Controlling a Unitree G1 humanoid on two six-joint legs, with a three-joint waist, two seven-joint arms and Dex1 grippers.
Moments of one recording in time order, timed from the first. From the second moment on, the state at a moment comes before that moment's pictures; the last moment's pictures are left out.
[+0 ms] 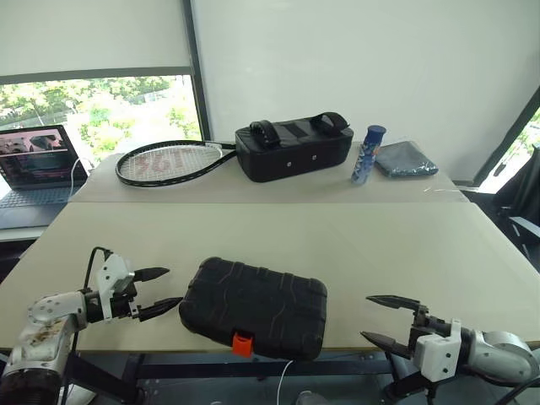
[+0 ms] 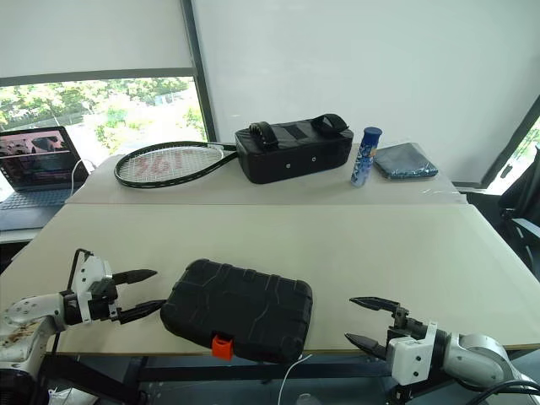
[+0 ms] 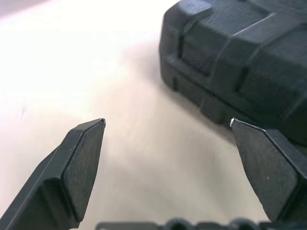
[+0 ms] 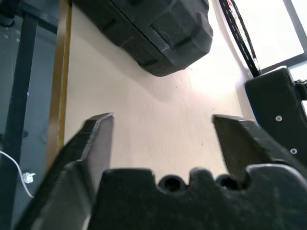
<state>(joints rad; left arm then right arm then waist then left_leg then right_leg) -0.16 0.79 0.20 0.33 -0.44 0.11 -1.25 0.14 -0.92 0.00 0.07 -0.03 -0.88 0.68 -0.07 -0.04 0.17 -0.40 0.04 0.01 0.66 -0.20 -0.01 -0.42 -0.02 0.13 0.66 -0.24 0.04</state>
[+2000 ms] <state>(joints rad) -0.67 0.62 -0.07 0.07 -0.47 0.56 -1.29 0.08 -0.77 -0.02 -0.57 0.27 0.22 0.91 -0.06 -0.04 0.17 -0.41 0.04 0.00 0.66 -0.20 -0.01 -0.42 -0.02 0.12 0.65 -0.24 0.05</state>
